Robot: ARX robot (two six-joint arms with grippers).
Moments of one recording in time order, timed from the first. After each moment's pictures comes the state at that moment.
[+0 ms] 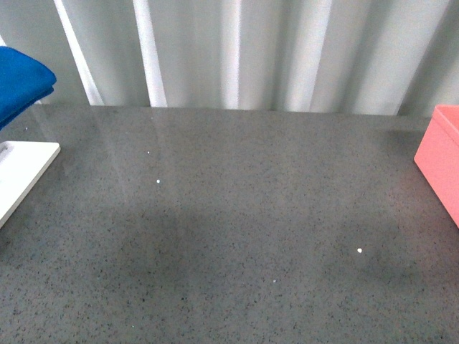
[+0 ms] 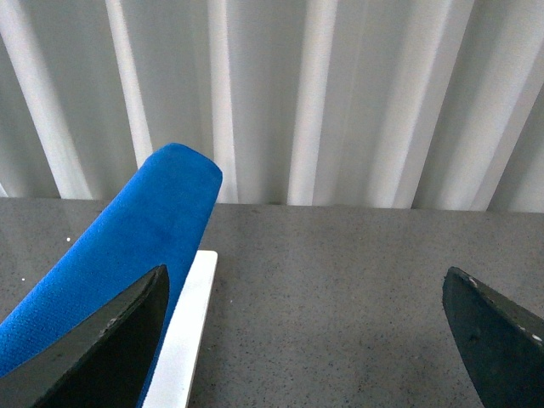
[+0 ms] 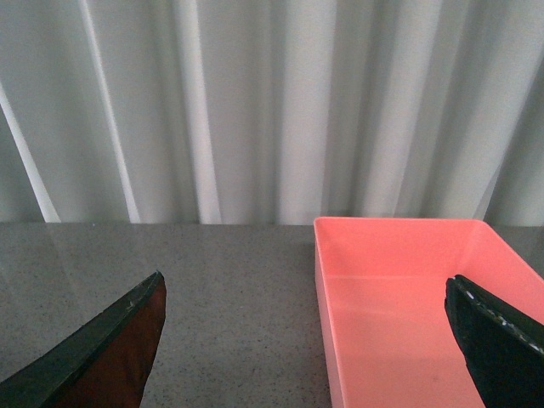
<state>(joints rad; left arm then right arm) 0.00 0.00 0.02 0.00 0.00 0.00 0.00 0.00 0.02 0.00 0.00 -0.01</state>
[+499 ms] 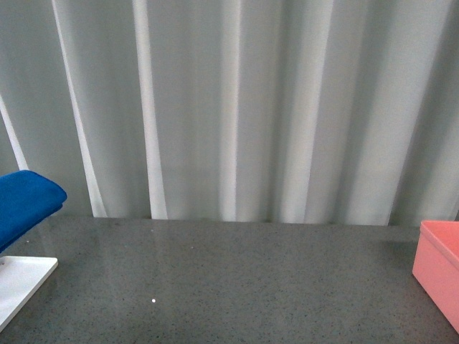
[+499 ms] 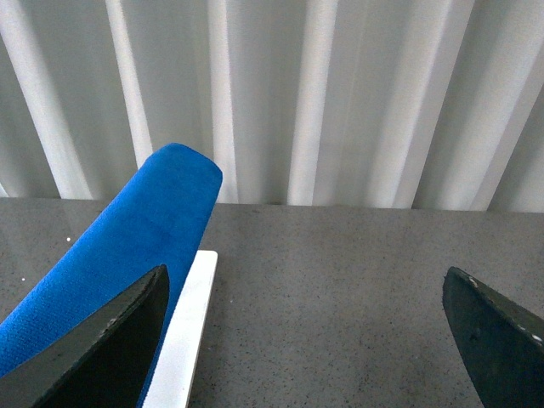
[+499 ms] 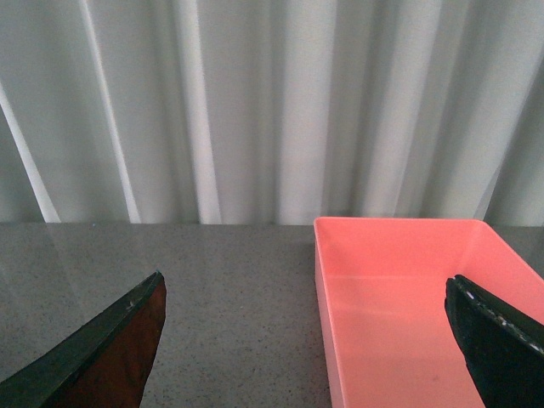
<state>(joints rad) 0.00 0.00 0.02 0.00 0.00 0.00 0.00 0.00 0.02 0.00 0.00 -0.01</state>
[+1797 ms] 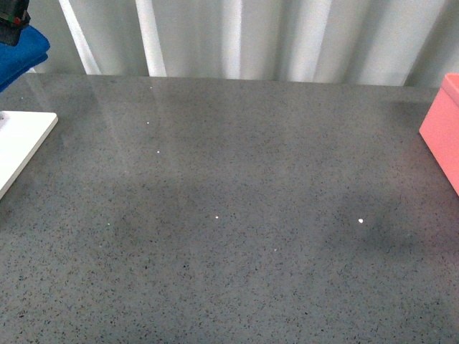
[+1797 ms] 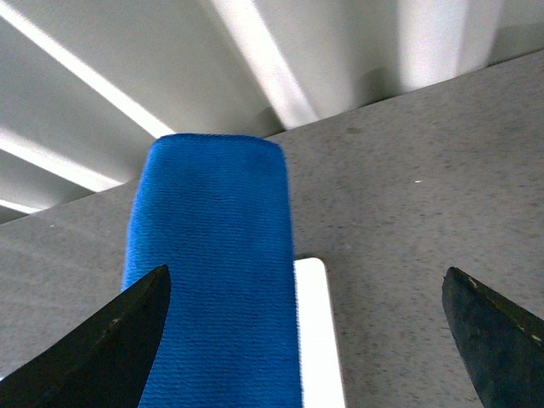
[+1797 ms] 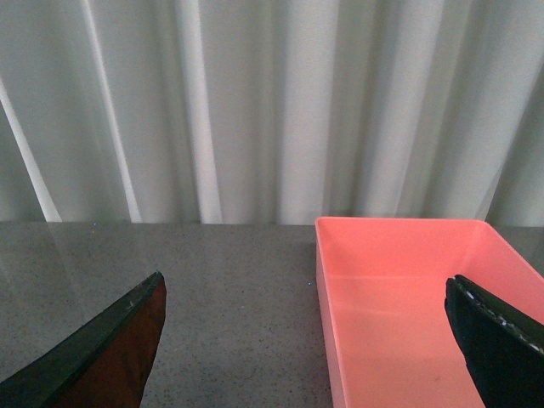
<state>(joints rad) 0.05 1.77 1.11 0.15 -0.15 0.43 0.00 0.00 0.02 0.00 0.00 -0.01</state>
